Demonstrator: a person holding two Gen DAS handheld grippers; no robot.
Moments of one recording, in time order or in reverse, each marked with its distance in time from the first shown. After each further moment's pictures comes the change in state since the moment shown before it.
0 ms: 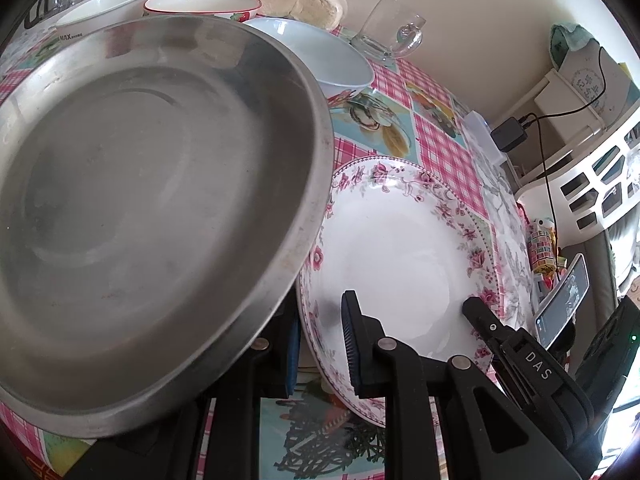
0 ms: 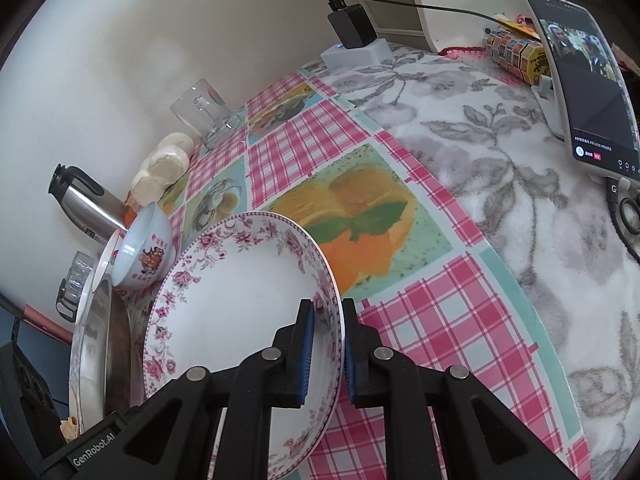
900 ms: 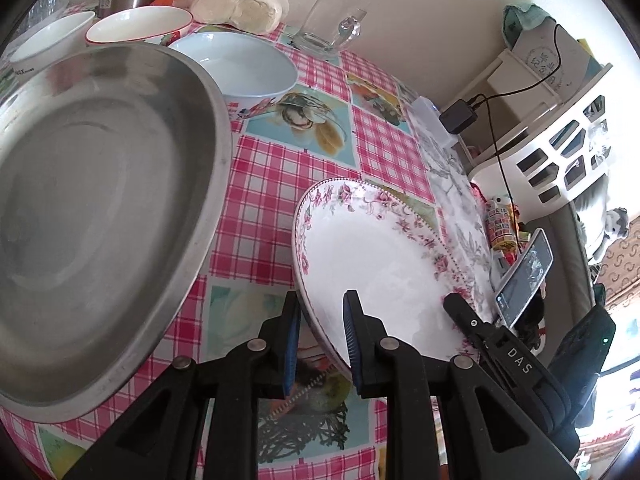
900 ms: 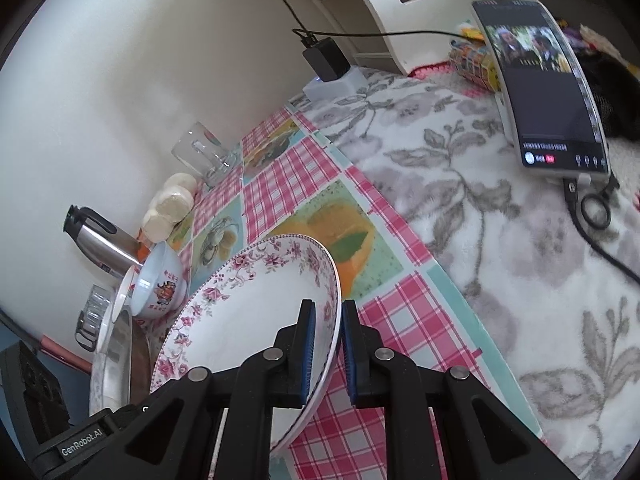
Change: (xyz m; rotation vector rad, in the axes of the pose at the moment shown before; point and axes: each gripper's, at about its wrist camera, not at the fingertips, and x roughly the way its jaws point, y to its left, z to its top) left arm -0.014 -0.027 0.003 0.094 0.035 -0.130; right arm -0.032 -0.031 0.004 0.107 -0.079 0.057
